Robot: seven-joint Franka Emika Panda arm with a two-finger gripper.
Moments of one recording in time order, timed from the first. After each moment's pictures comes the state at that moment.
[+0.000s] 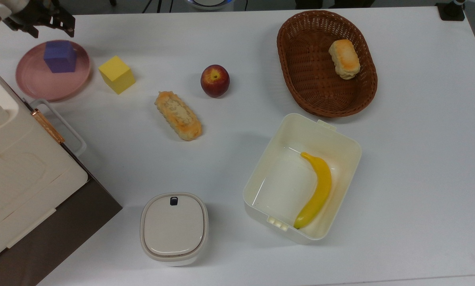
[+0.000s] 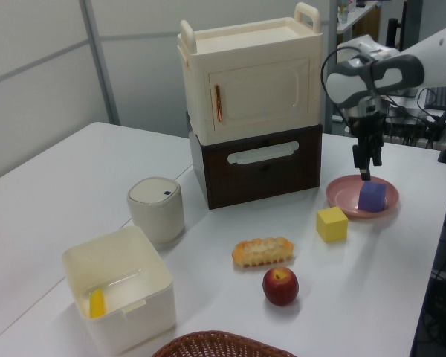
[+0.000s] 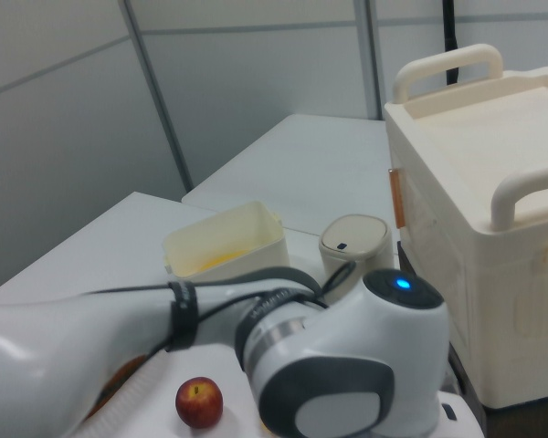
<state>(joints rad) -0.63 0.25 0.00 -1.74 -0.12 1.76 -0.60</state>
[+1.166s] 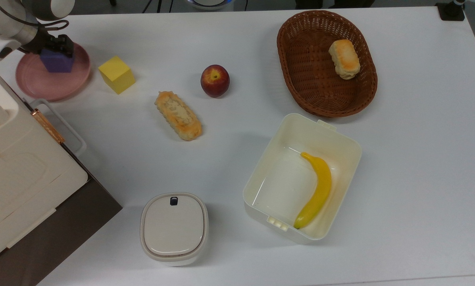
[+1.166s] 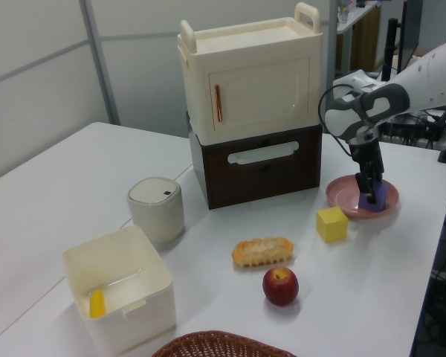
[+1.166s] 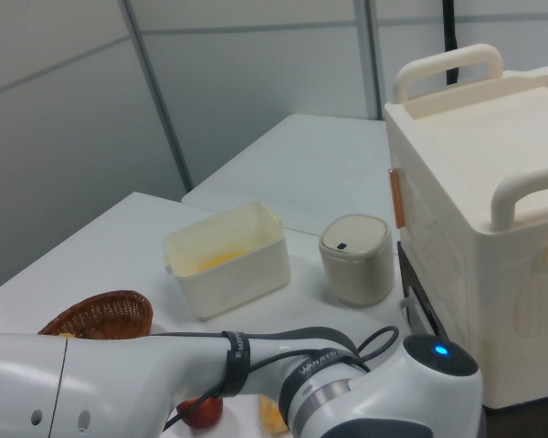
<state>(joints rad) -0.63 0.40 -0.03 -1.74 -0.18 1.87 -0.60</state>
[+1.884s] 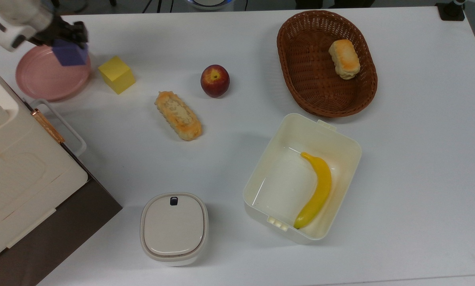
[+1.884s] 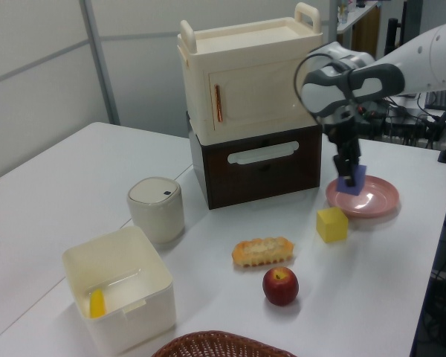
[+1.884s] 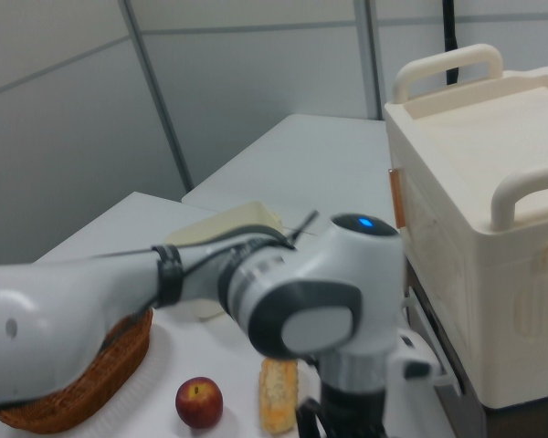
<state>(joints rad) -0.47 0.29 -0.02 -1.68 -0.15 1.68 -0.53</state>
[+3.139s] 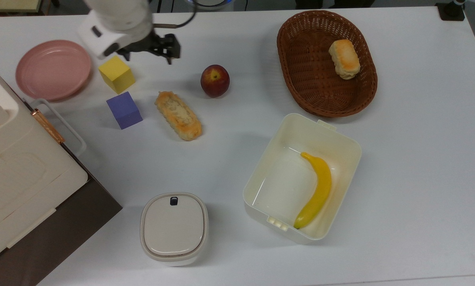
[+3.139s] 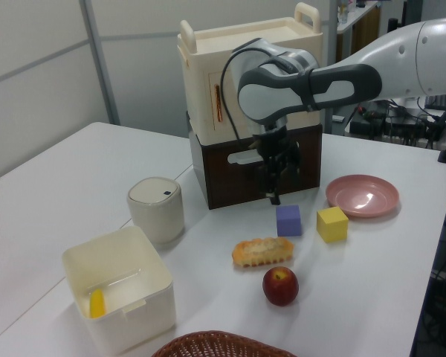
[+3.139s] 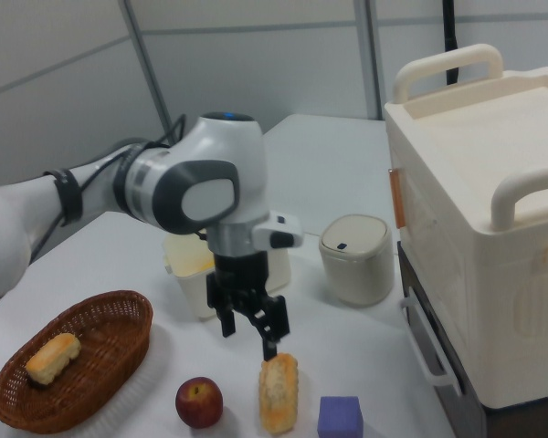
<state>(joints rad) -0.11 0.22 -0.01 -1.62 -0.06 1.60 -0.05</state>
